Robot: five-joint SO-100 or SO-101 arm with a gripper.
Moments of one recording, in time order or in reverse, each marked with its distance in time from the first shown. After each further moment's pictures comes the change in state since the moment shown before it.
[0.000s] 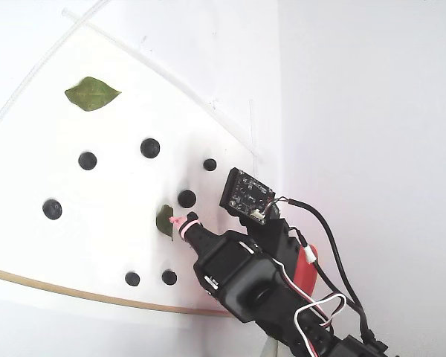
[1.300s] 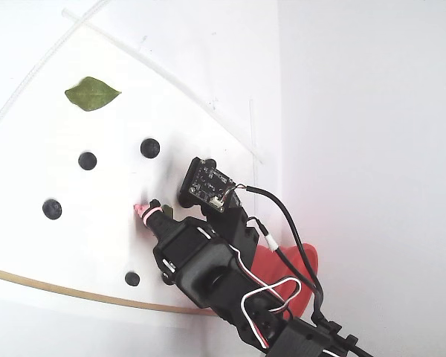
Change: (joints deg) arm -3.8 -17.1 -9.0 -6.2 6.2
